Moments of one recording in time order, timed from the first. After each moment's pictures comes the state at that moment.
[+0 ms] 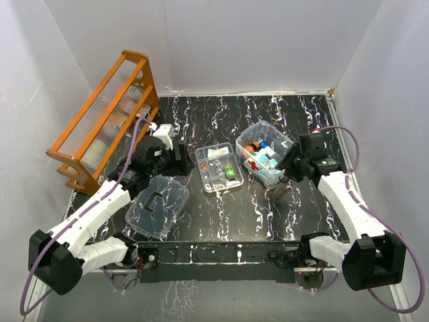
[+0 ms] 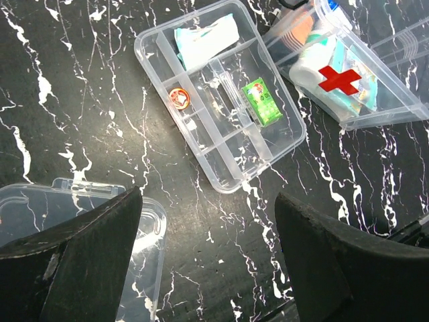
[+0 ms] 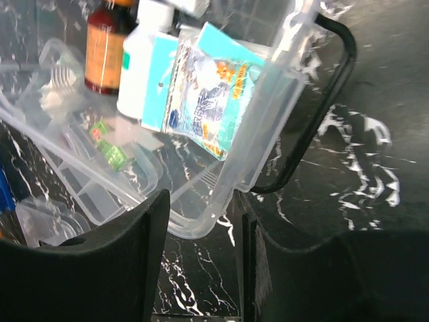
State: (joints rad) left arm -0.54 1.08 0.85 -0.37 0.06 -0.42; right arm 0.08 1.09 0.86 -0.67 -0.06 0.73
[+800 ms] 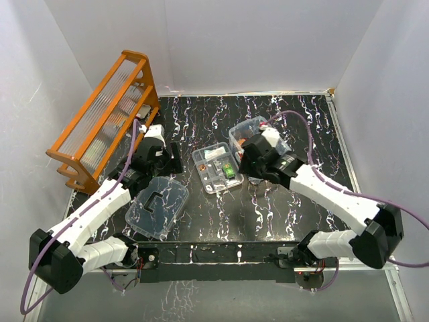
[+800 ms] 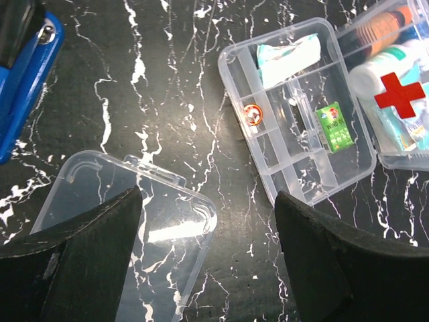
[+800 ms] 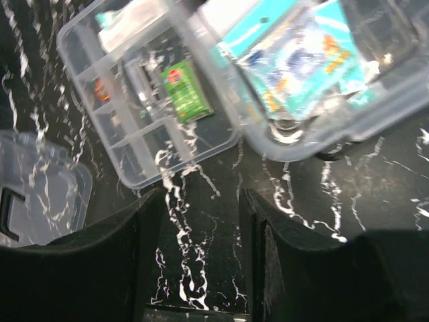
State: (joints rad) left arm -0.54 1.09 0.86 -0.46 -0.19 -0.49; right arm 0.70 1.24 1.07 -0.72 0.34 0.84
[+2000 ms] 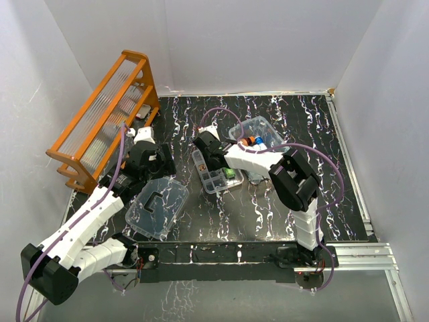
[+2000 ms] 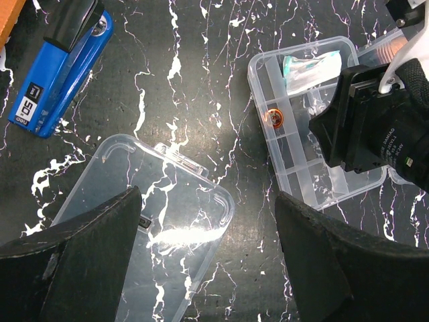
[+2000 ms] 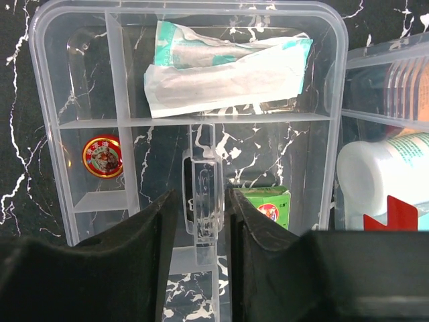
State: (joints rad) left arm -0.54 0.99 0.87 -0.58 -0.31 -0.55; right arm 0.80 2.02 1.48 -0.49 0.37 0.35
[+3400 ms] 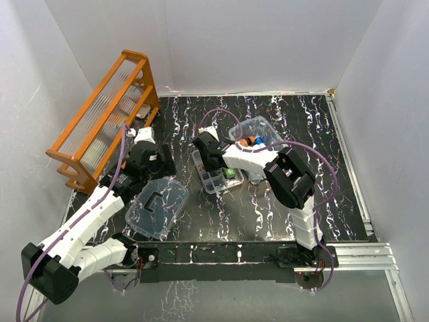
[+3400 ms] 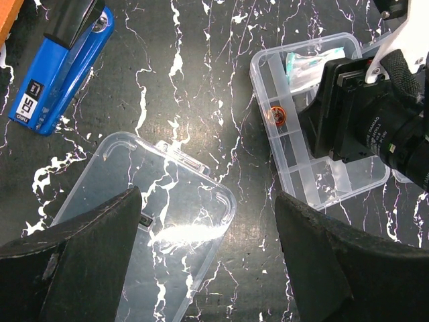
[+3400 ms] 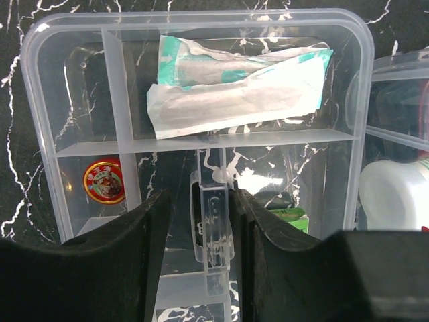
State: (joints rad) left arm -0.54 0.99 0.87 -0.58 -0.31 -0.55; right arm 0.79 2.07 1.49 -0.45 0.34 0.37
